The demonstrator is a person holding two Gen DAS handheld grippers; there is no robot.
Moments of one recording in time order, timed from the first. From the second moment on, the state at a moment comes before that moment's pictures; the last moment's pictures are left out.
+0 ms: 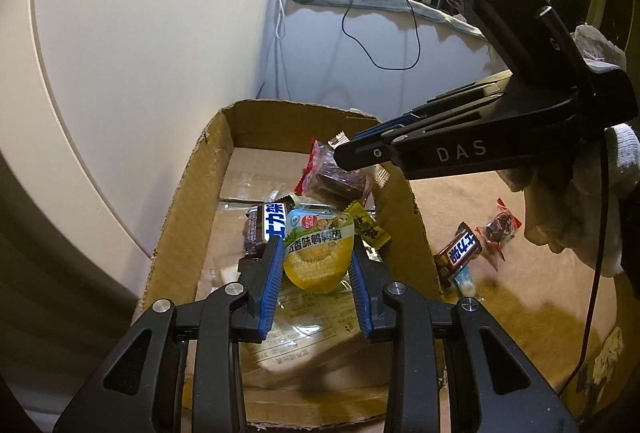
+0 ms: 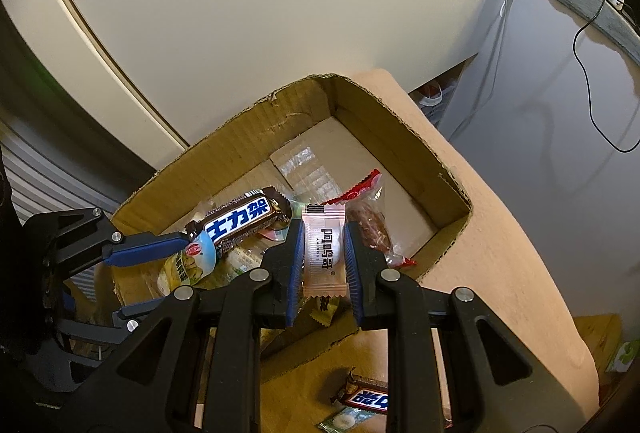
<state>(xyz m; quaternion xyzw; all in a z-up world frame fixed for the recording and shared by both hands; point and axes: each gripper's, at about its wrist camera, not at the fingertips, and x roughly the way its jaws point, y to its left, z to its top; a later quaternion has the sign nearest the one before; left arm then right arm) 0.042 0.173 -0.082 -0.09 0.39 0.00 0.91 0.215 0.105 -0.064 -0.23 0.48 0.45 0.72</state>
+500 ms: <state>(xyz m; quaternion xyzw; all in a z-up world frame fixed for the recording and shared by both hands) 0.041 0.171 -0.078 -0.08 0.39 0.01 0.92 0.210 0.109 -0.062 -0.25 0.46 0.45 0.73</state>
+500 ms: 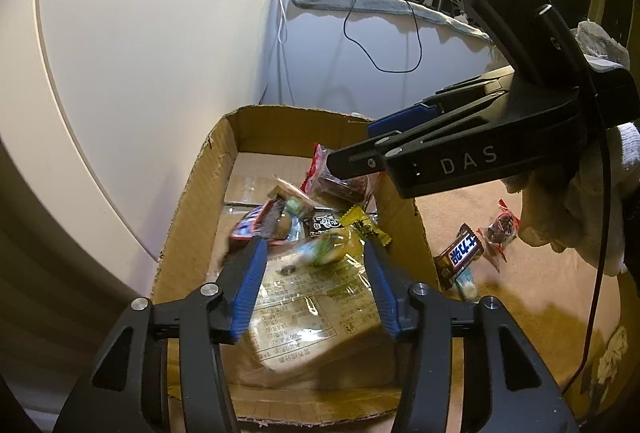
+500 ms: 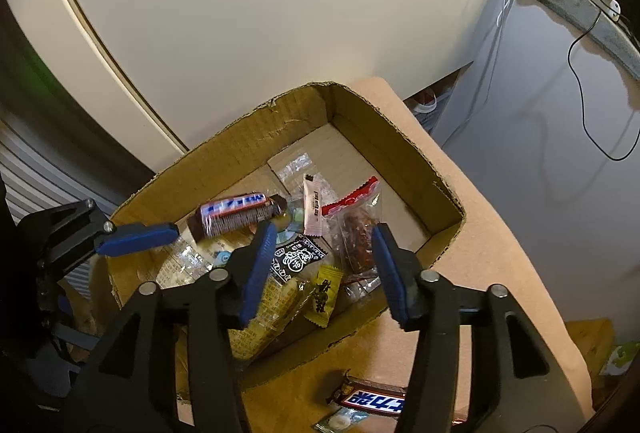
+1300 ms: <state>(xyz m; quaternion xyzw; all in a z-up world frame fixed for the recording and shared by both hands) 0.033 0.126 -0.067 -0.06 0.38 -0.02 0.92 0.220 0.012 -0.037 -0.23 0.45 0.41 0.76</state>
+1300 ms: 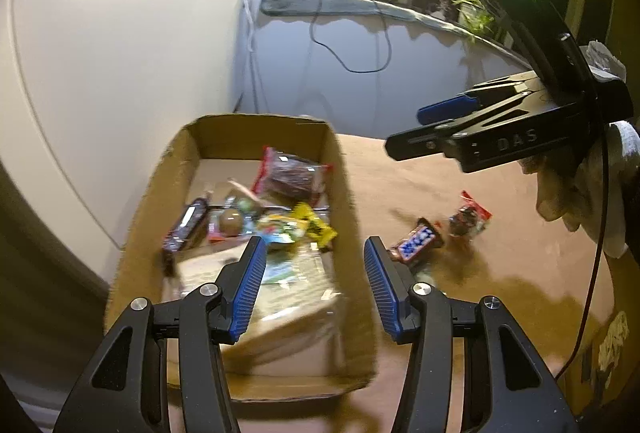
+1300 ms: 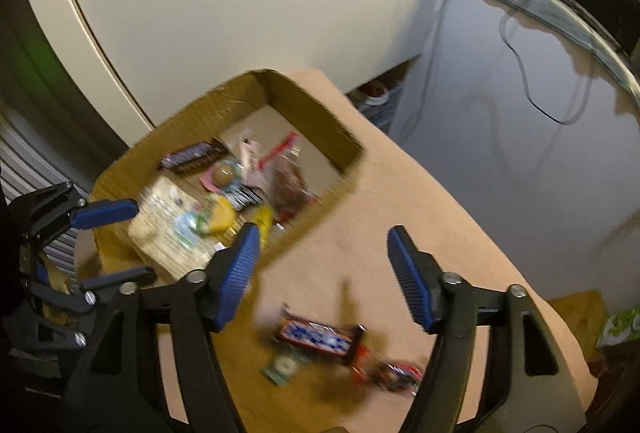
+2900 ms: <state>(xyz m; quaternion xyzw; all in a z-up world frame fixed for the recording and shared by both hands) 0.078 0.003 -0.143 -0.05 0.48 -0.03 0.87 0.243 -0.139 -0.132 -0.32 0.46 0.43 0.71</state>
